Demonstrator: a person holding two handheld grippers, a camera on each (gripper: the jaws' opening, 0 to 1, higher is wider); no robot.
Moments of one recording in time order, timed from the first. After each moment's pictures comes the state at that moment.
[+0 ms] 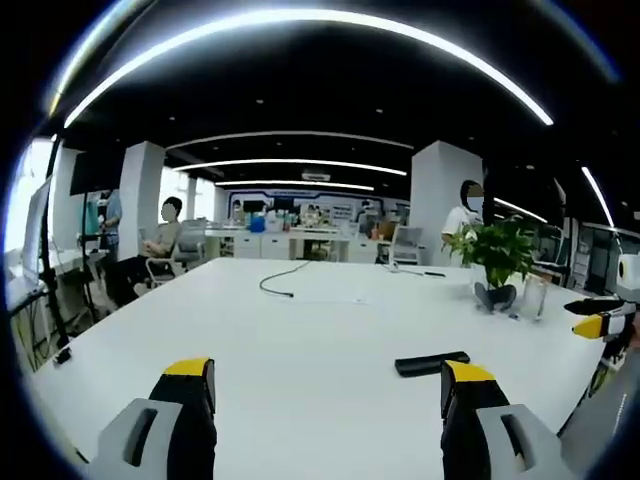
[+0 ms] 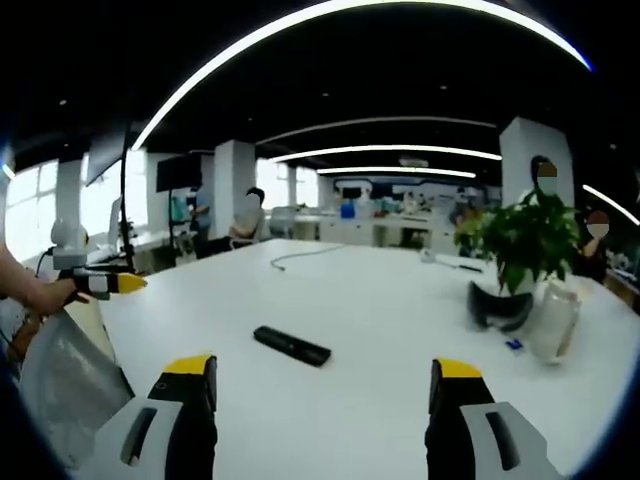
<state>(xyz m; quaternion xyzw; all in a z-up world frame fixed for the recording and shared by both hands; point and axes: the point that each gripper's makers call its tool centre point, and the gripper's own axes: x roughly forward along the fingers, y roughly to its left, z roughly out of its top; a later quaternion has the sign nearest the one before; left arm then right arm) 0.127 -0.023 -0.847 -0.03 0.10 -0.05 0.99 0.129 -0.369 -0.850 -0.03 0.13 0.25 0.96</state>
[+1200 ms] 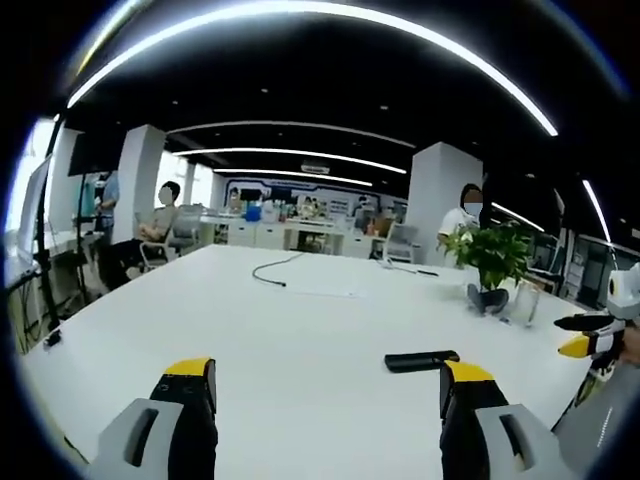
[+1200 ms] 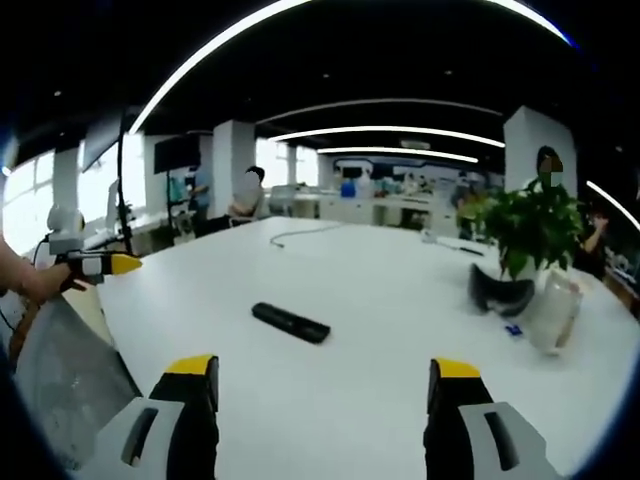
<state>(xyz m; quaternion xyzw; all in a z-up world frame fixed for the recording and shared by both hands) 0.122 -0.028 -0.856 -0.06 0.12 -0.07 0.99 0.125 -0.369 -0.872 -0.05 0.18 0.25 0.95</state>
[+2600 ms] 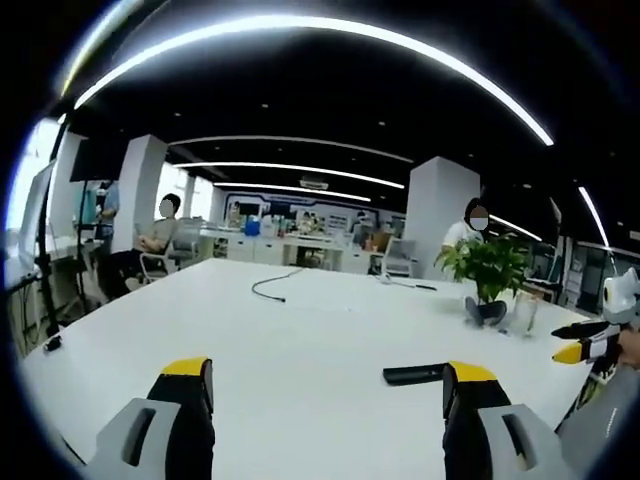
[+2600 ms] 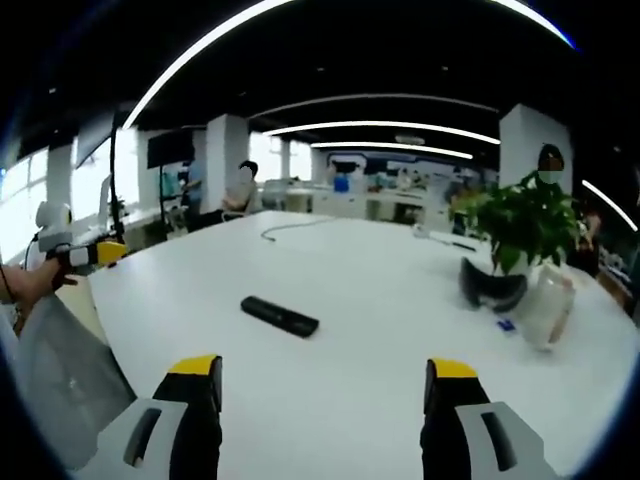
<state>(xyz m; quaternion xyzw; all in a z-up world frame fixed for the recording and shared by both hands) 0.131 -0.026 -0.847 -0.05 0.09 -0.07 0.99 0.138 -0.385 -0.878 -0.05 0.19 0.22 0.95</state>
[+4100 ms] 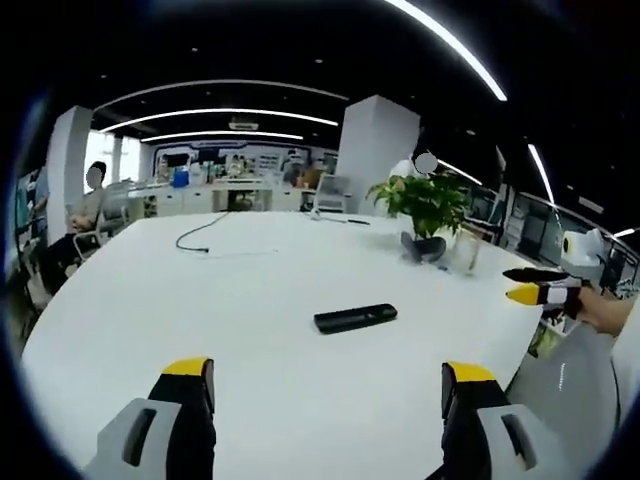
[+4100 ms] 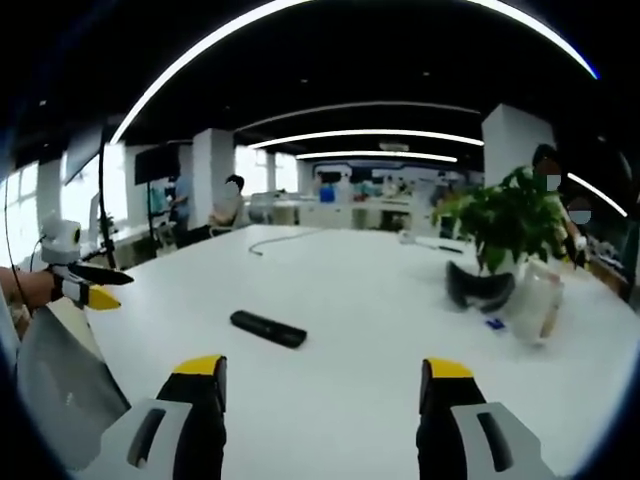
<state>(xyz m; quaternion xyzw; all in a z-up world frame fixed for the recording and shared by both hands) 0.131 -0.097 -0.878 -0.02 0.21 -0.23 0.95 0.140 -0.402 -0.868 -0.03 0.17 0.20 0.96</state>
